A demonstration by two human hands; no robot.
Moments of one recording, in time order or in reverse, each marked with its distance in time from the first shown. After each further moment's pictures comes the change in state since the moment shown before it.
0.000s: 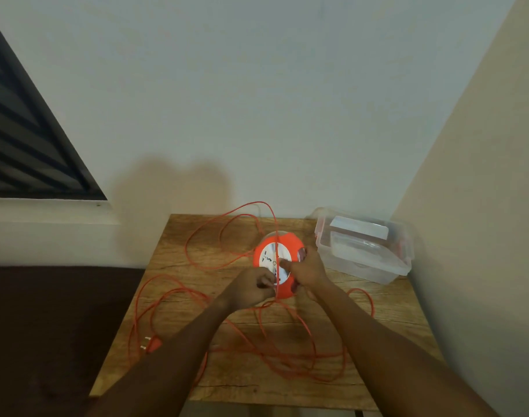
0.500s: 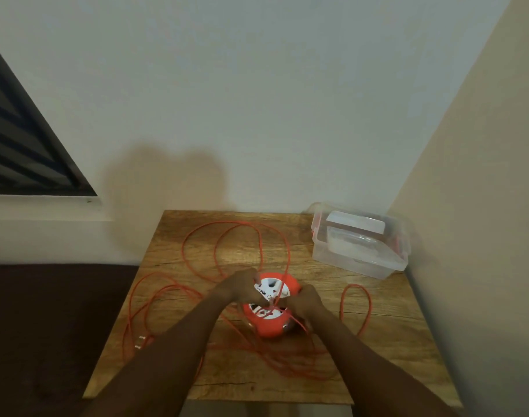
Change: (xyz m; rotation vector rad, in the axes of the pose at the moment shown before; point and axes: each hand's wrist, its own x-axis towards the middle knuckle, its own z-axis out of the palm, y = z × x) left_hand 0.019 -0.009 -0.006 0.363 -0.261 -0.263; right_hand -0.031 0.059 0.009 -0.073 -0.081 0.305
